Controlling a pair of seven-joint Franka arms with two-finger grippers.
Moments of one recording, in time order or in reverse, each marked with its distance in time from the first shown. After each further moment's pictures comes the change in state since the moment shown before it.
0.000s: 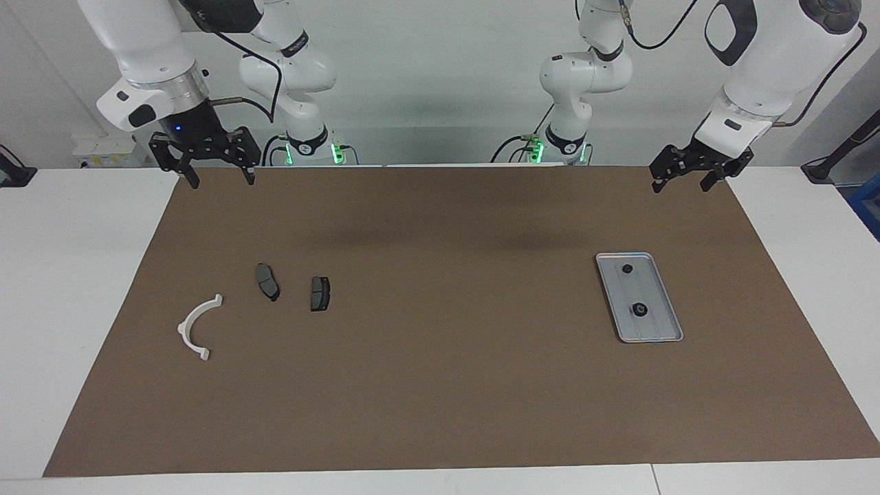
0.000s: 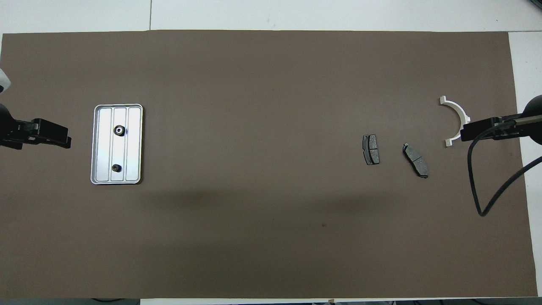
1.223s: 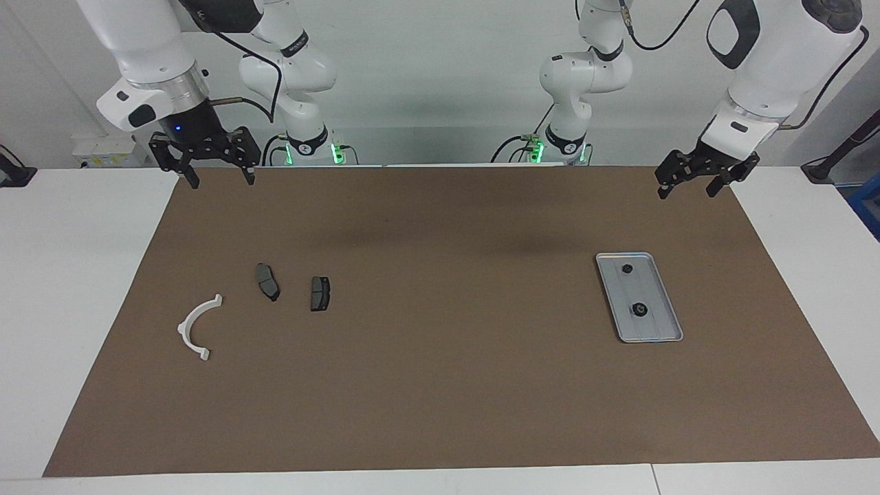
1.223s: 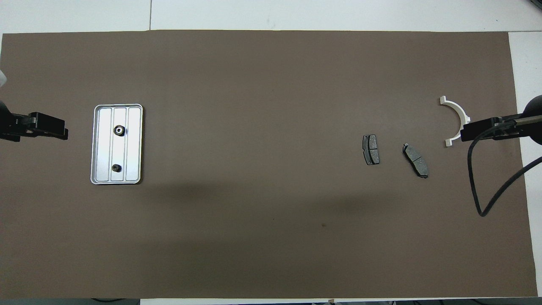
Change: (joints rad) left arm 0.011 0.001 0.015 -0.058 0.010 0.127 0.001; right arm 0.000 -0.001 0.000 0.000 0.000 0.000 0.000
